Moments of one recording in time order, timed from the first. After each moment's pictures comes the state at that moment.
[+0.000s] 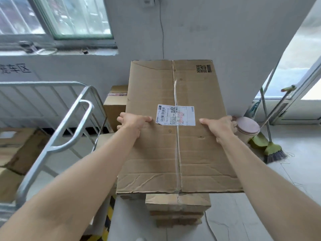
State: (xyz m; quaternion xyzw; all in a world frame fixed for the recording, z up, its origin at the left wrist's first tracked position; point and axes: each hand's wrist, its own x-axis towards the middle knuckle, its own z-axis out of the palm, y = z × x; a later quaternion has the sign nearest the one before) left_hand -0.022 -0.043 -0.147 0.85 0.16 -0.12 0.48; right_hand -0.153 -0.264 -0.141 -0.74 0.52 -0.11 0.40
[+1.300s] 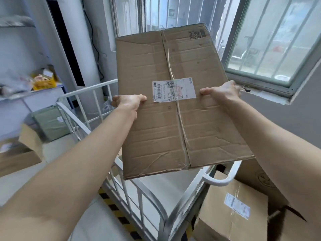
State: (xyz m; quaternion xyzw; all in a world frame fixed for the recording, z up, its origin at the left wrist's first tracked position) left_hand 0.103 0.562 -0.016 0.66 0.39 0.18 0.62; right_hand 0.186 0.325 0.020 -0.90 0.11 -0.06 0.42
